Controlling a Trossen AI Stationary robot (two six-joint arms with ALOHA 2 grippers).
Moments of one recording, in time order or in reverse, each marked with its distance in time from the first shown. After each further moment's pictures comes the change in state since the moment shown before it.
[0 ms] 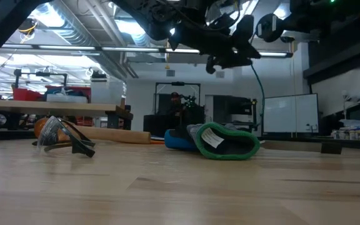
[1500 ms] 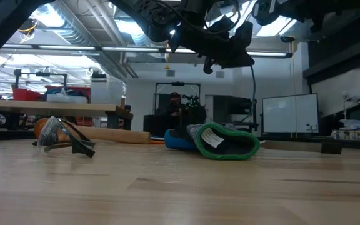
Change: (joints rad) left arm 0.016 0.006 -0.001 -0.004 -0.031 0.079; right arm 0.000 0.000 0.000 0.138 -0.169 0.002
